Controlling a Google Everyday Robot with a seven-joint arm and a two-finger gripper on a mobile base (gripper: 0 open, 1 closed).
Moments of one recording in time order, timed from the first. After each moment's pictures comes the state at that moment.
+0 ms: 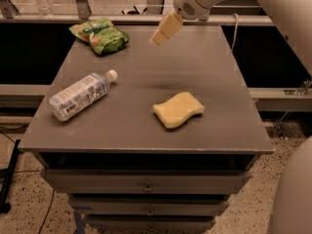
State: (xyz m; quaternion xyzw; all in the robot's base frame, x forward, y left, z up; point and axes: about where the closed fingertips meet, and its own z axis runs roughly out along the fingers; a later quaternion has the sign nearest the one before) arm 0.727 -0.043 0.971 -0.53 0.74 0.07 0.41
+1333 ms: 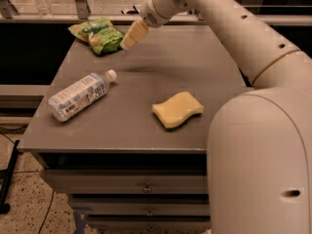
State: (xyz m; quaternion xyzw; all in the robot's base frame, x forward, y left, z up) arm 0.801 0.053 0.920 -0.53 0.73 0.11 0.42
